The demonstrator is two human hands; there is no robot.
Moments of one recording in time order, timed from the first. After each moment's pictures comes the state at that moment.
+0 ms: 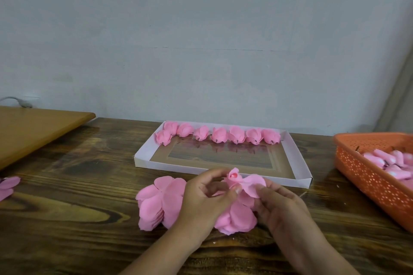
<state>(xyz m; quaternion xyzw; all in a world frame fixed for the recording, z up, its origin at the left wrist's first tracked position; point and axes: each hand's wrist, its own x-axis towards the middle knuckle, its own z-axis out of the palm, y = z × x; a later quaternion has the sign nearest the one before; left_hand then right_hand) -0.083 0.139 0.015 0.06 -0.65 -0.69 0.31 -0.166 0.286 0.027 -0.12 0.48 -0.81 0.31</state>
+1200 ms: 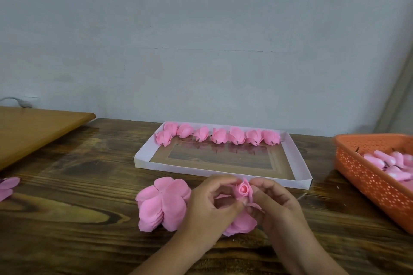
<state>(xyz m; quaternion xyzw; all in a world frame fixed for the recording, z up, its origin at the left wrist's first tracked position) -0.078 0.146 0.014 0.03 -0.72 -0.62 0.31 -0.158 0.281 0.024 -0.21 0.50 -0.80 0.25</state>
